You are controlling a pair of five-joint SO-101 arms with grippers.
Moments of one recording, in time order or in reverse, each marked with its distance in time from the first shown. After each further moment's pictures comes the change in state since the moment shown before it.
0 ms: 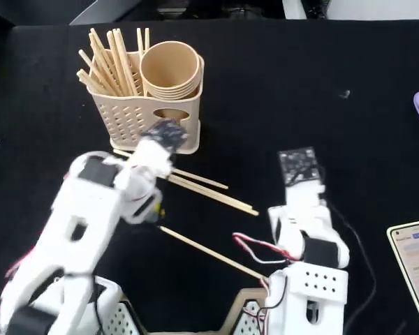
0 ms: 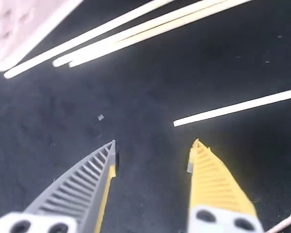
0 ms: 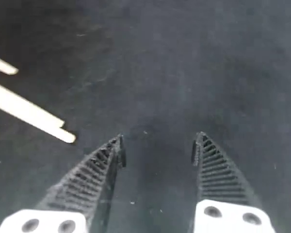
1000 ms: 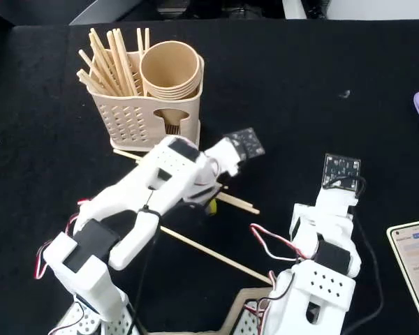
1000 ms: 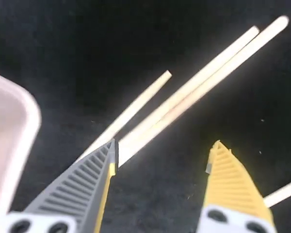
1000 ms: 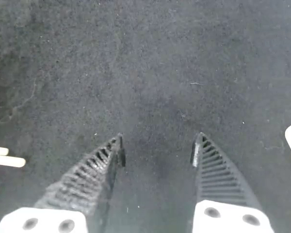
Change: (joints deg) left arm 14.9 39.8 -19.1 -21.5 -7.9; right arm 11.5 0.0 2.0 -3.9 -7.5
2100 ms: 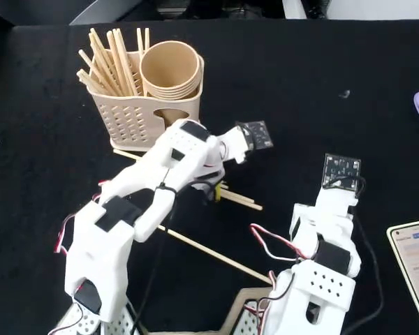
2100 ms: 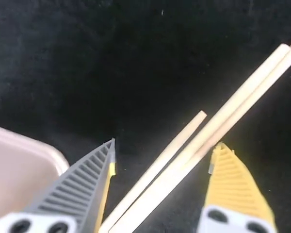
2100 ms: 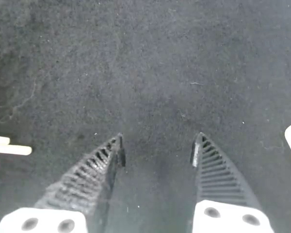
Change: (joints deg) left arm -1.5 20.5 -20.8 2.6 -9.8; right arm 0.0 0.0 0.0 0.0 0.0
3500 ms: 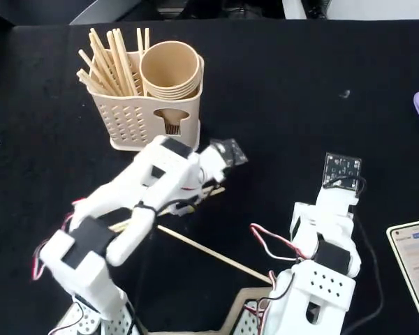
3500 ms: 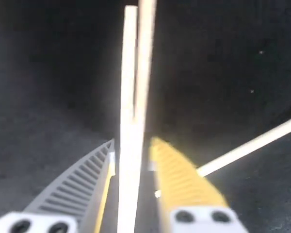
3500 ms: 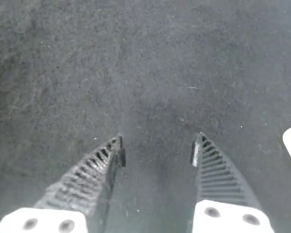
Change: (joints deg) left arm -1.9 -21.2 23.6 9.1 11.4; right arm 0.0 0.0 0.0 -1.1 0.0
